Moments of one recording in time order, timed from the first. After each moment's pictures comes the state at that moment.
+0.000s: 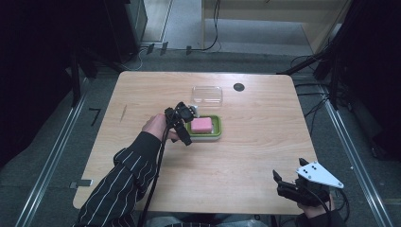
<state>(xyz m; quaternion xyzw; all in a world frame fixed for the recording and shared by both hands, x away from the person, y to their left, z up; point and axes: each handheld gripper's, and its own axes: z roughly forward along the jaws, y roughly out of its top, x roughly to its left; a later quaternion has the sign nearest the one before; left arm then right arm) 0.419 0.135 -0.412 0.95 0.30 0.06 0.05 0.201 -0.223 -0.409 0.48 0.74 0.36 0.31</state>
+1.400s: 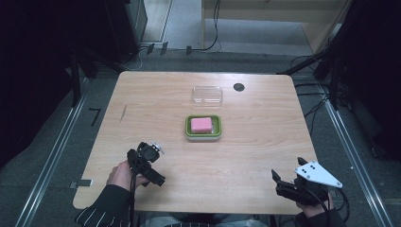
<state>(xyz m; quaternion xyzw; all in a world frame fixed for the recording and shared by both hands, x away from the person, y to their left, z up) 0.288 0.216 -0.439 0.90 0.42 0.07 0.07 0.202 -0.221 -0.408 0.47 0.74 0.36 0.31</state>
